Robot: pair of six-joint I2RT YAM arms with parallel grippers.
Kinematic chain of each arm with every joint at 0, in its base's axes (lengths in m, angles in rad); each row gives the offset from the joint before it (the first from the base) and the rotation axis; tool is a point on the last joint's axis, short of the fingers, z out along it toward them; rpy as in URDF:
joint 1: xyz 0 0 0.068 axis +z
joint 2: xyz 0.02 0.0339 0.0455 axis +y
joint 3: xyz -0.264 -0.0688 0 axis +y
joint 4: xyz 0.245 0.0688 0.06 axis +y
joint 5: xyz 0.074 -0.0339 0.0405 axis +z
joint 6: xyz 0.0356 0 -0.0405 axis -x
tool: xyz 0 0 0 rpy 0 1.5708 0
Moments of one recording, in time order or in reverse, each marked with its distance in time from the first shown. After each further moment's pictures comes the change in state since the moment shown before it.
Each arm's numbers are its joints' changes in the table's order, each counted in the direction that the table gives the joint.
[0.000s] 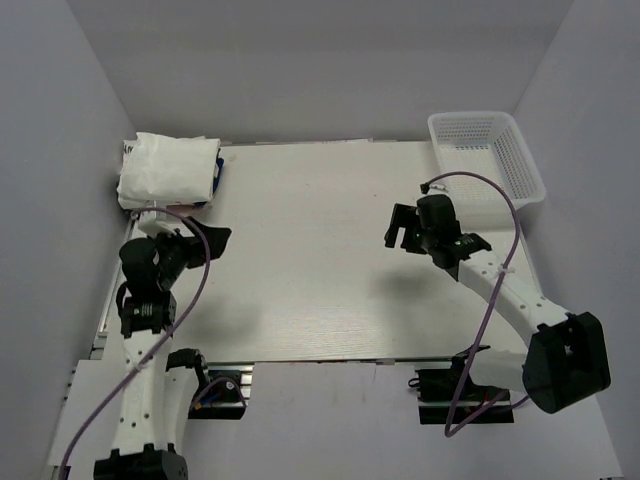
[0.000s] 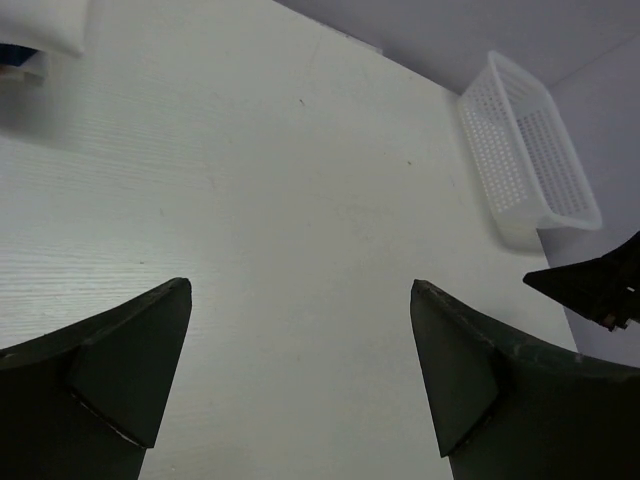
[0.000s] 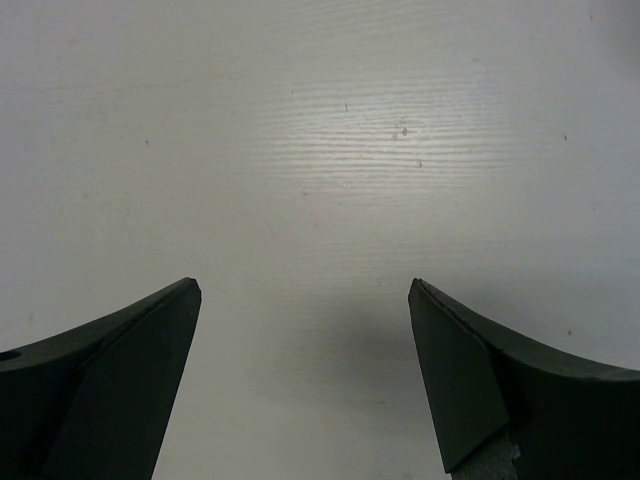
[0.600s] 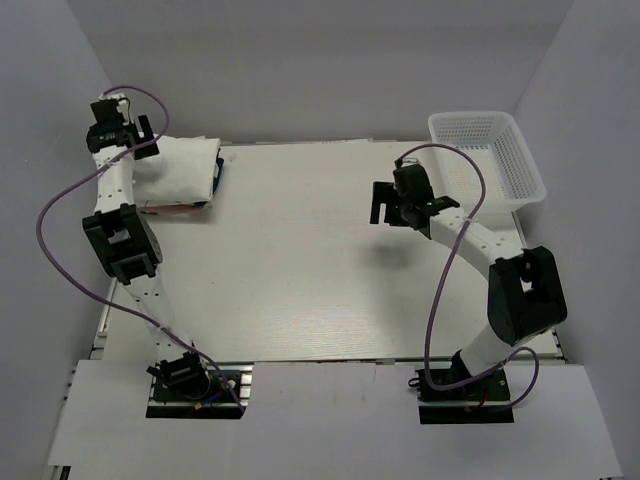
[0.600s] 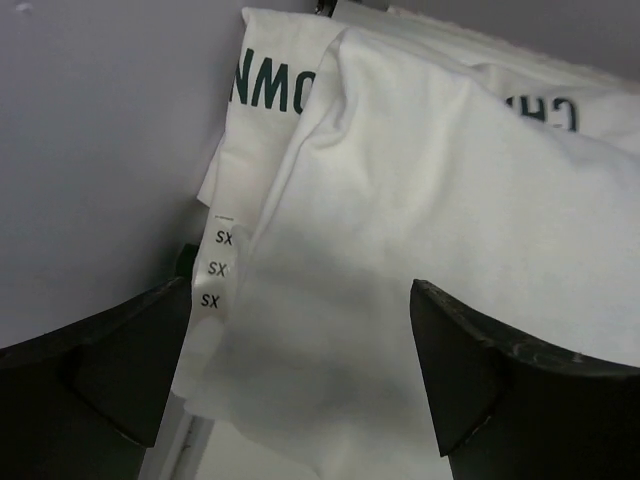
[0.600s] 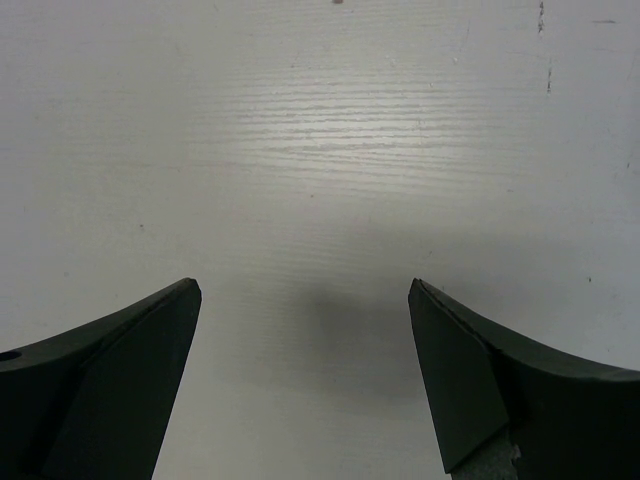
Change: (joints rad) left arm 0.179 1.562 -1.556 0.378 0.522 -0.576; right arm 0.000 0.383 -0.297 -0.008 -0.010 0.098
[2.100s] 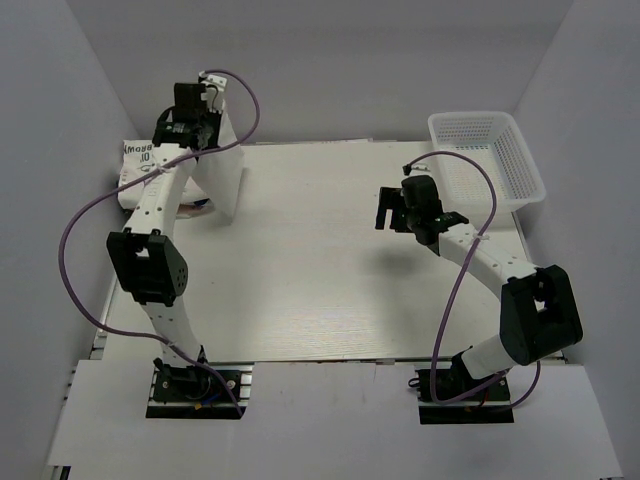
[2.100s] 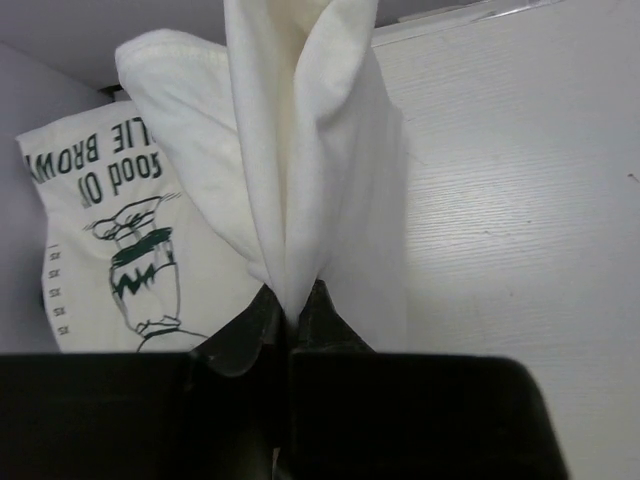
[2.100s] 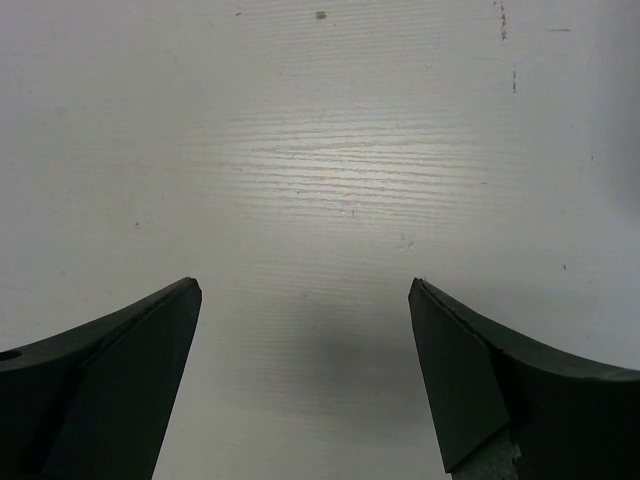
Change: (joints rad) left arm -0.453 -0.356 0.221 0.097 0.075 -0.129; right arm 0.000 -0.151 0.164 -0.124 -0.028 0.006
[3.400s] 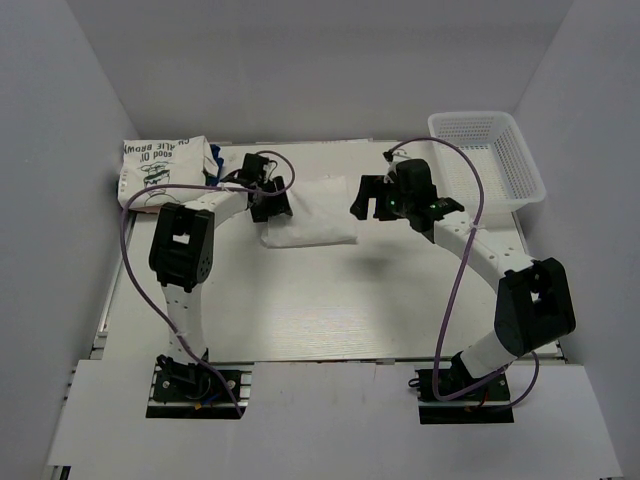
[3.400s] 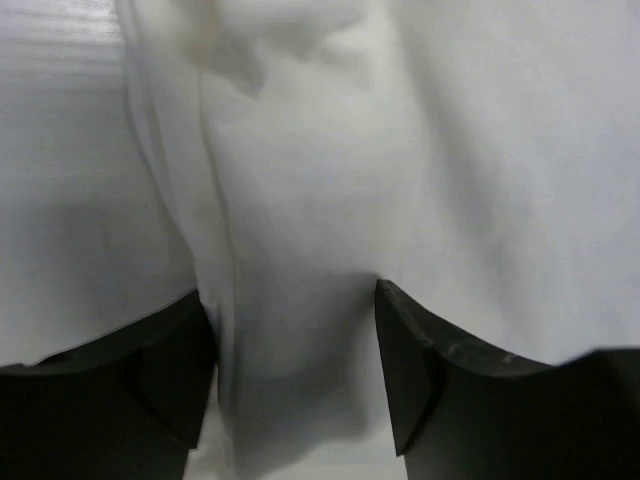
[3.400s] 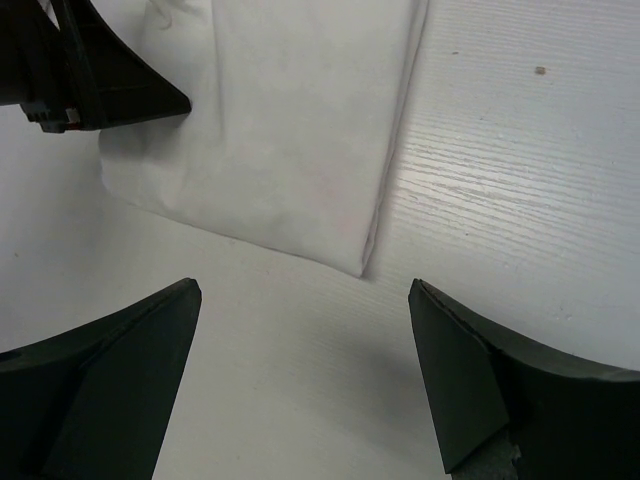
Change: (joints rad) left arm -0.163 0.183 0.467 -0.271 -0.280 0.685; right arm 0.025 0.055 -0.144 0.002 0.318 -0.007
